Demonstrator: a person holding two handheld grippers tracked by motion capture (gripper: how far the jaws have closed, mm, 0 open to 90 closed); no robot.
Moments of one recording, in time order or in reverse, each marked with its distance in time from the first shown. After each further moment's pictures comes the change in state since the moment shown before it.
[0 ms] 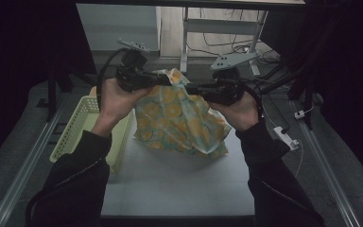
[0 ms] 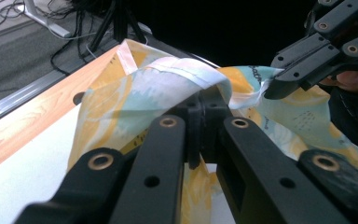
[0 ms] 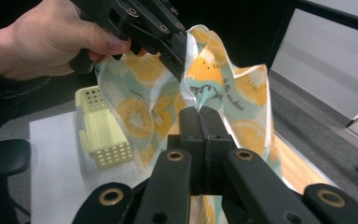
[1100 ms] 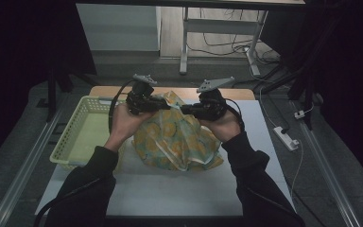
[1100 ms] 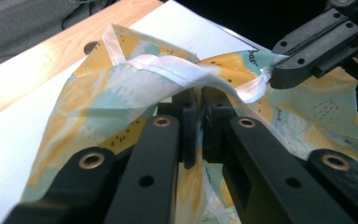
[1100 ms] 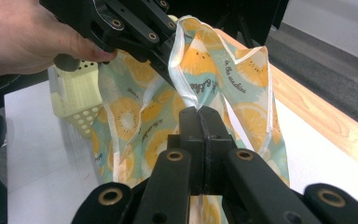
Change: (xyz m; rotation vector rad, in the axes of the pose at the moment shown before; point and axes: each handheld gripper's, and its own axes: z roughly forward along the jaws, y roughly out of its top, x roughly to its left) left arm 0.039 -0.076 0.068 0.117 0.055 -0.023; right arm -0.017 -0.076 0.067 0.128 0.019 0.116
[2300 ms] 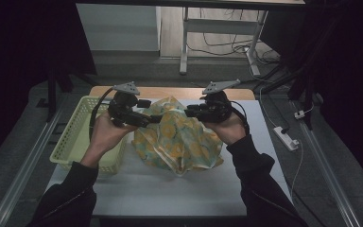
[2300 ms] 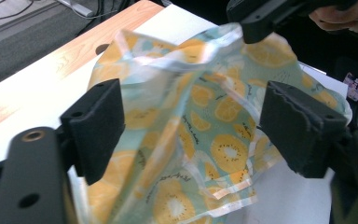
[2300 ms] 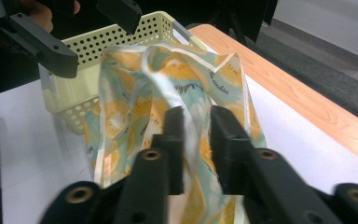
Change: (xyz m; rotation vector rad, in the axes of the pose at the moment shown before) left arm -0.018 -0.033 -0.047 -0.053 0.037 0.060; right arm -0.005 -0.010 -0.010 -0.001 -0.025 0.025
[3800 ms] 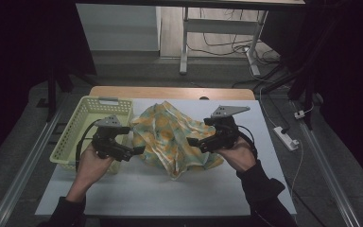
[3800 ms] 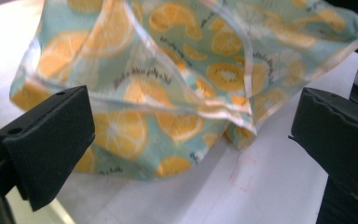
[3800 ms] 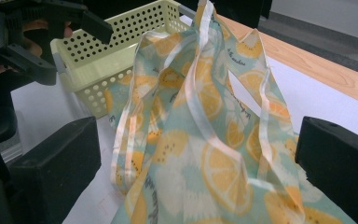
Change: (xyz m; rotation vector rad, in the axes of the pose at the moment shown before) left arm -0.019 -0.096 -0.013 0.023 0.047 -0.091; right arm 0.030 -0.055 -0.017 -0.036 -0.020 0.078
